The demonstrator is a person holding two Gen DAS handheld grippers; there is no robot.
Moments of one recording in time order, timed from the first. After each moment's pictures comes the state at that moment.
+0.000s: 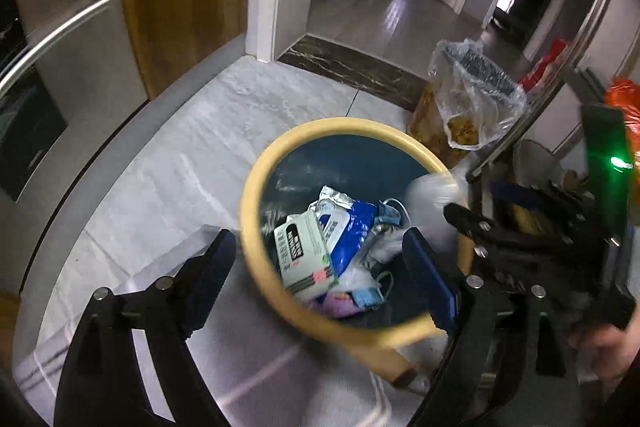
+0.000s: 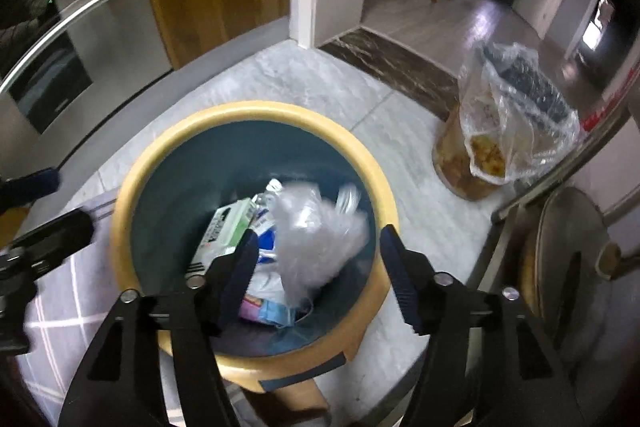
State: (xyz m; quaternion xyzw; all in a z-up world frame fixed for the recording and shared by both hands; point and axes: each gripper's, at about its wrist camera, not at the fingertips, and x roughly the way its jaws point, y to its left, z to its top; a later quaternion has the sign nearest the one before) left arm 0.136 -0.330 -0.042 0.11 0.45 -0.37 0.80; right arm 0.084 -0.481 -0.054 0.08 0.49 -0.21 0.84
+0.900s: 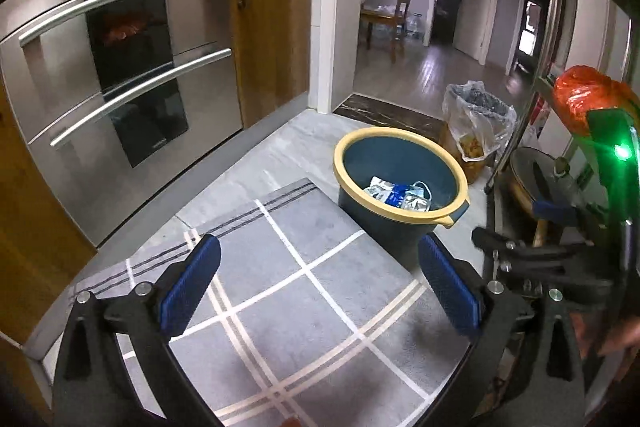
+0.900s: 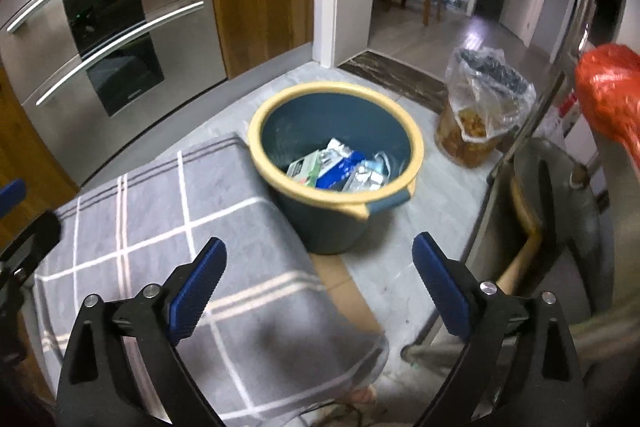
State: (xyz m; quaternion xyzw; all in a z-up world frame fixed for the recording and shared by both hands) left arm -0.010 -0.148 0.008 0.10 0.33 -0.32 0.88; right arm -0.053 -0.317 -0.001 0.10 0.43 -0.22 0.87
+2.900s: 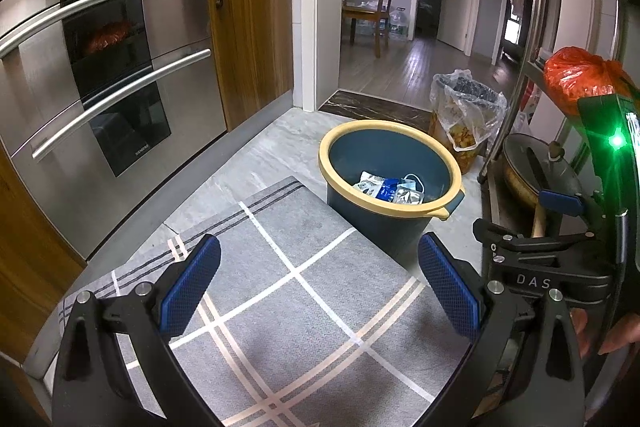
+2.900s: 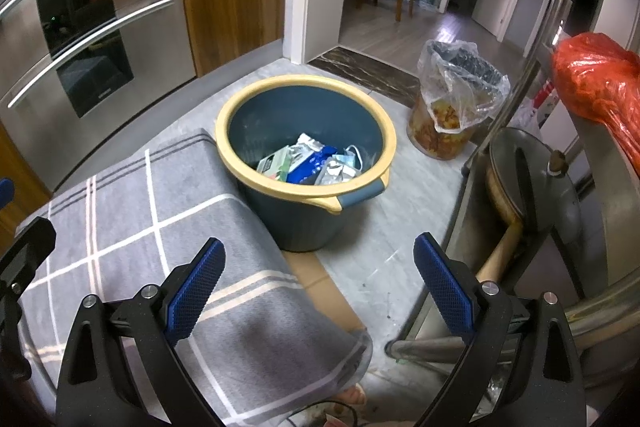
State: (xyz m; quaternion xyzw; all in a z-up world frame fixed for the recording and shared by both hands) left arm -0.010 -0.159 -0.005 0.12 0.32 -0.34 0.88; right arm -0.060 -0.329 -0.010 0.09 0.43 -0.27 0.86
